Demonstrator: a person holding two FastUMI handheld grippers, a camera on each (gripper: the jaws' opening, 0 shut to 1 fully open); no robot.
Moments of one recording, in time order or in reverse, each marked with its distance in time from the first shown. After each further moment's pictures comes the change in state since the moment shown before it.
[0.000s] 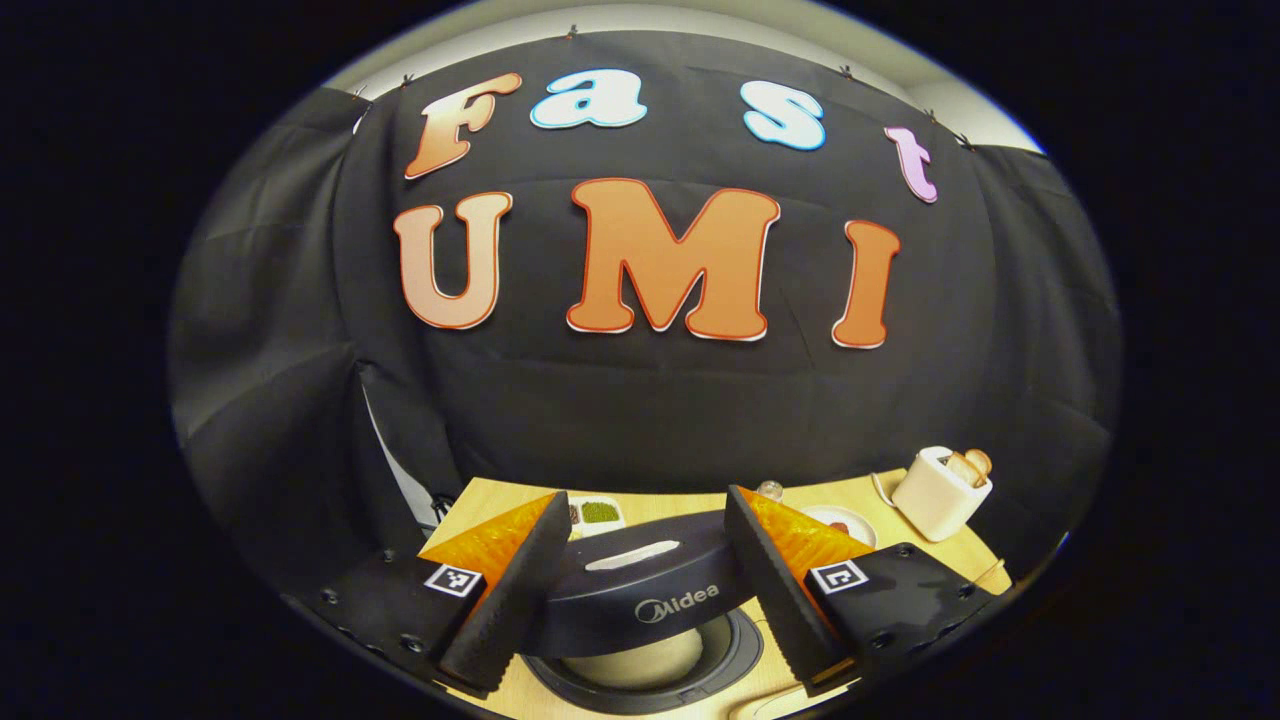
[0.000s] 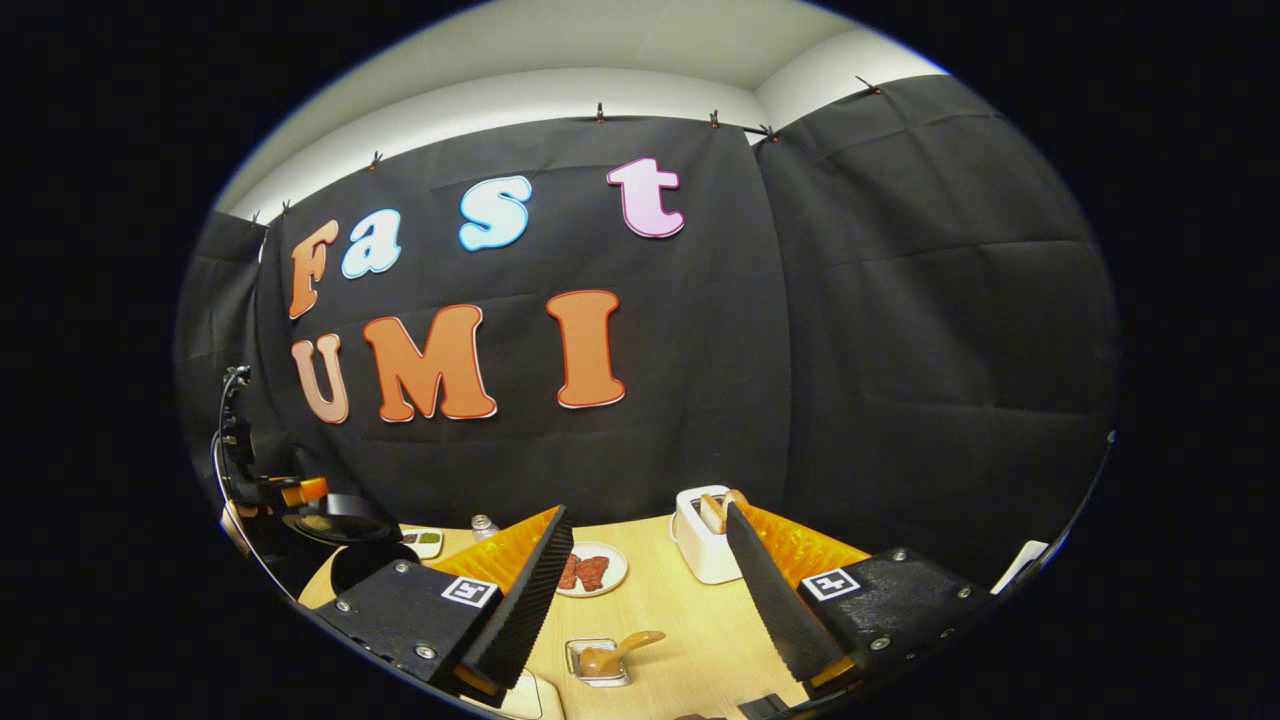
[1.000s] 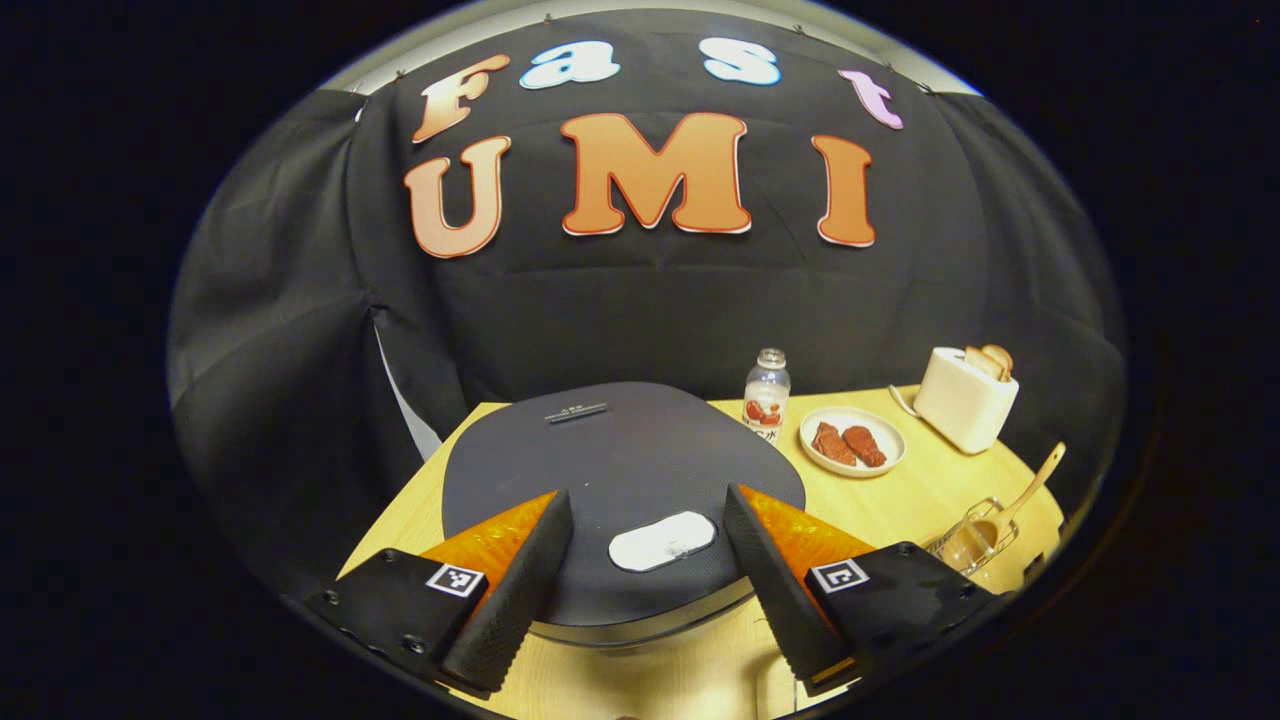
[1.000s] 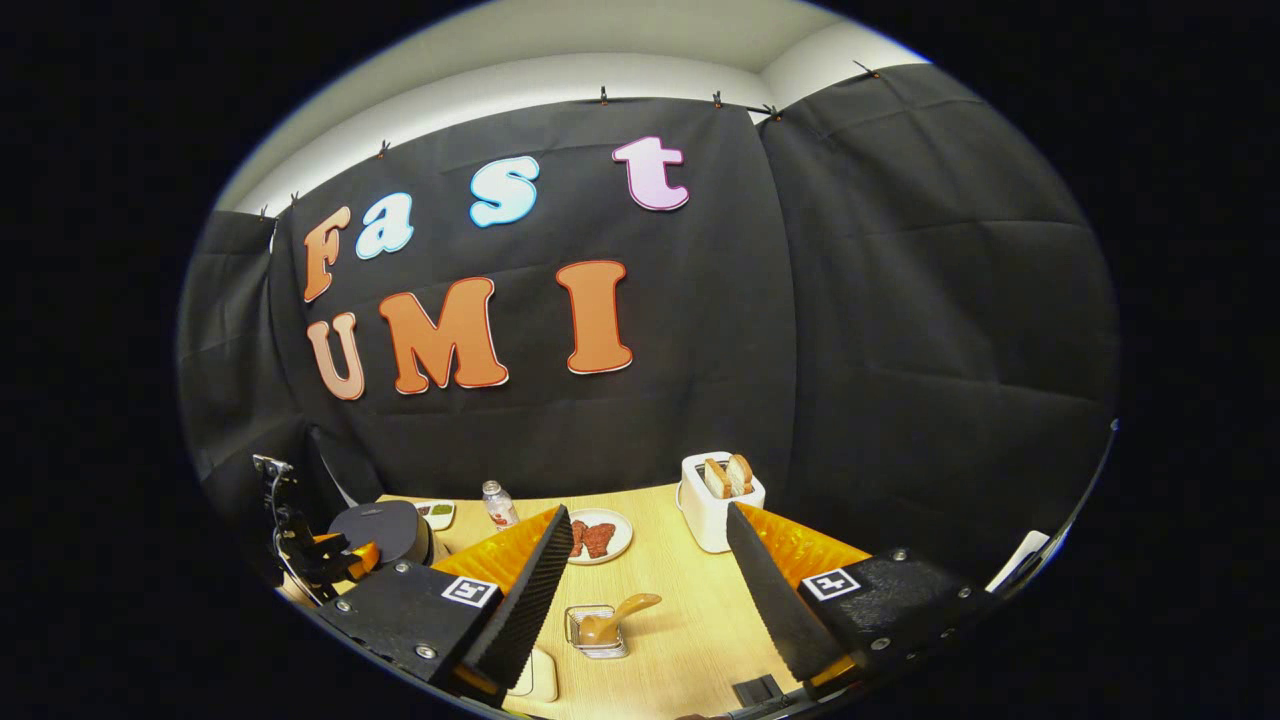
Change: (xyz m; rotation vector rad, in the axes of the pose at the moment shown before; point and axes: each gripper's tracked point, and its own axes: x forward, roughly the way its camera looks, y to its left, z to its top) left arm -0.019 -0.023 -0.164 0.069 0.078 0.049; right arm -0.027 -0.016 -0.031 -0.006 0.080 0.022
